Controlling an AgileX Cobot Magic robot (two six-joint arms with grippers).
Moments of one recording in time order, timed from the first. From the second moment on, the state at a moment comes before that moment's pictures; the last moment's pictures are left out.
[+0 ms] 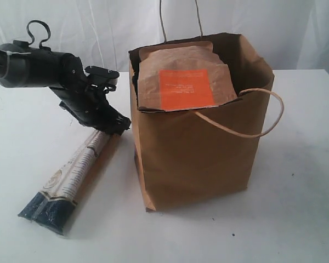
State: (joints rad) left arm -0.43 2.06 -1.50 -0.09 0.60 0.13; right arm 0.17 0.01 0.00 0.17 0.29 -0.12
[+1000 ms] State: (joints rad) left arm -0.33 1.46 -1.49 -0.06 0.83 0.13; right arm 0.17 0.01 0.00 0.17 0.29 -0.12
